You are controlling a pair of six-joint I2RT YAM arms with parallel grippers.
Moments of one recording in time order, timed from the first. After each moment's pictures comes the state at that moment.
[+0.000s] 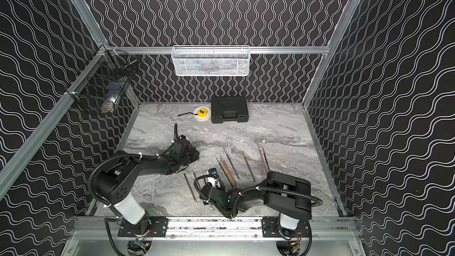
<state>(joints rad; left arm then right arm) -0.42 1.71 0.66 0.28 0.02 -0.84 1.33 1.70 0.64 0.22 0.42 0.93</state>
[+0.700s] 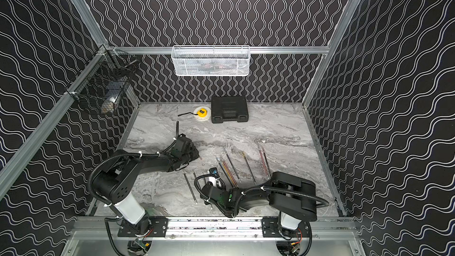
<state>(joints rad) -0.42 1.71 0.71 0.17 -0.03 -0.84 1.32 1.63 0.65 0.13 0.43 0.92</state>
